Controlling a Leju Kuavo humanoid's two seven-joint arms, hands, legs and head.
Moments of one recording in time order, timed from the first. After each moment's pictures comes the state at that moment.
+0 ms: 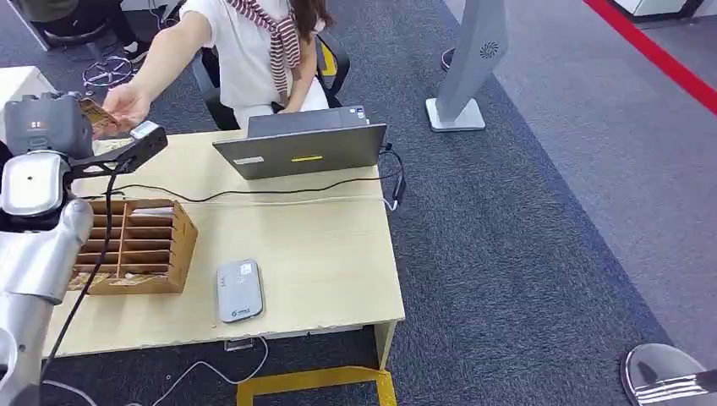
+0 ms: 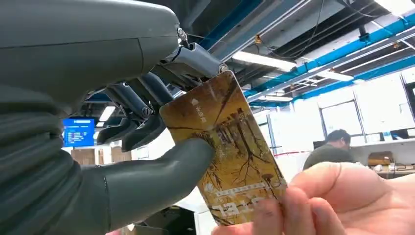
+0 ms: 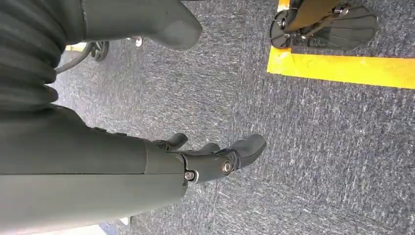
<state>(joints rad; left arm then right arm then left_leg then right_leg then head) -0.97 0.15 -0.32 -0.72 -1.50 0.15 0.16 -0.08 0.12 -0.58 -0.20 0.80 -0.11 0.04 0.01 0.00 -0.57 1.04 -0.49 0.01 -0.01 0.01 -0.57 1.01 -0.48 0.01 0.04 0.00</state>
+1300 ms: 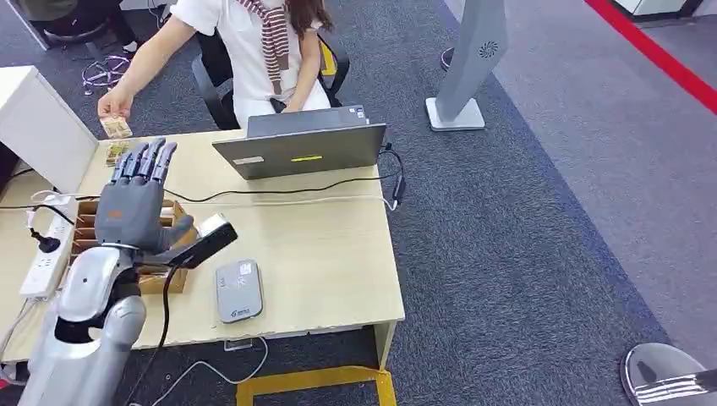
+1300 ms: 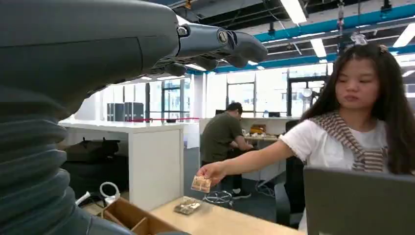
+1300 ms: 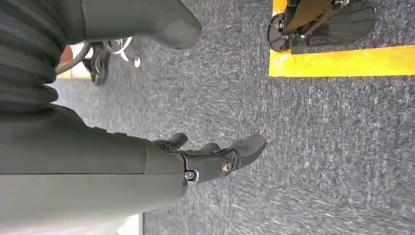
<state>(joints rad) -0.42 0.11 -0.35 -1.39 -1.25 0.06 -0.02 -0.05 0.12 -0.66 -0.20 0.74 -0.14 0.00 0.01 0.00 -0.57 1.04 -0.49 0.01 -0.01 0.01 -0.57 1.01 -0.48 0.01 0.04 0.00</state>
